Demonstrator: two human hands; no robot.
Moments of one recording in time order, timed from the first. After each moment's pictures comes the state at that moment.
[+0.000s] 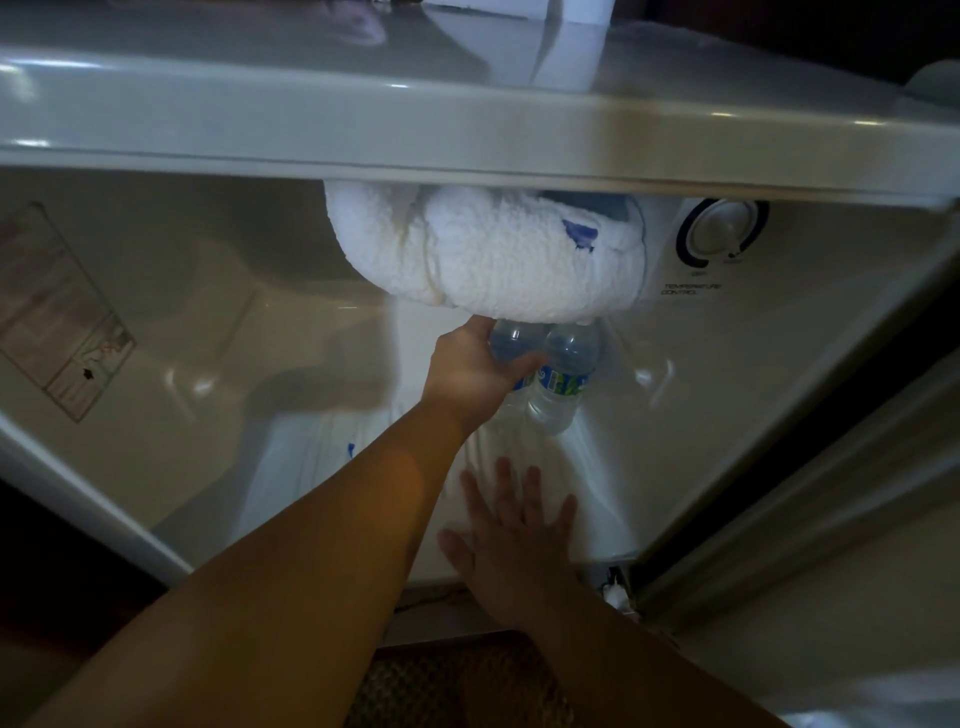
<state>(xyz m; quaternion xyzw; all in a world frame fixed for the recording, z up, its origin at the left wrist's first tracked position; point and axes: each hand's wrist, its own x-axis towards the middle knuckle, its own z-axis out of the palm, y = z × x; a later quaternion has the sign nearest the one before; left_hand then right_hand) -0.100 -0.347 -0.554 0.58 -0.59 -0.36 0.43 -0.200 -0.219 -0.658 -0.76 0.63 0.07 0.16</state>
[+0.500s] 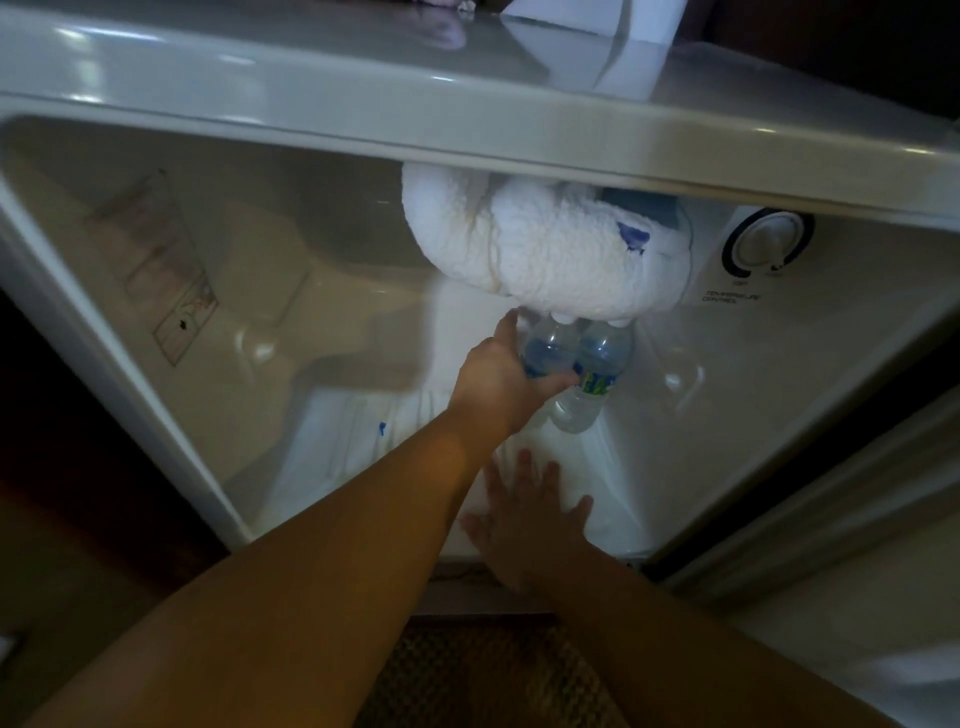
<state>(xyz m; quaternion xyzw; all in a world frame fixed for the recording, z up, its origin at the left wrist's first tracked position) -0.094 -0.309 -0.541 0.63 -0.63 -0.29 0.35 -0.189 -0.230 -0.638 -0.74 0.63 0.16 0.18</state>
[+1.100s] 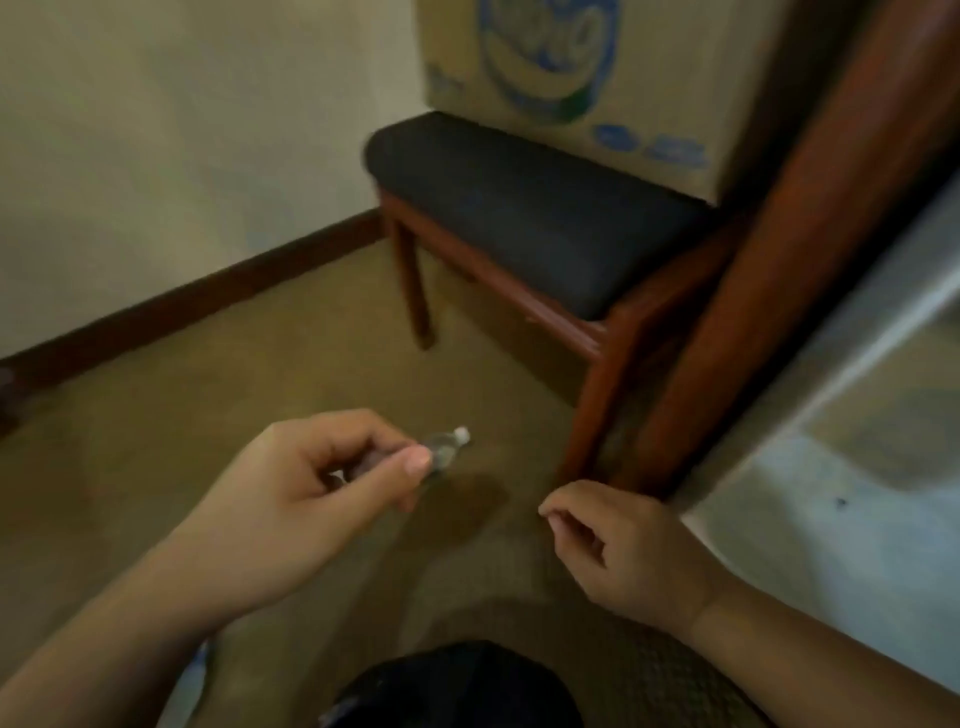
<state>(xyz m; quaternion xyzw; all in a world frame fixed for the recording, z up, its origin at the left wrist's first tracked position) 0.203 0.124 -0.461 0.83 -0.33 -0.17 0.41 0.057 -0.126 -0.584 -0.95 -0.01 -0.11 0.29</state>
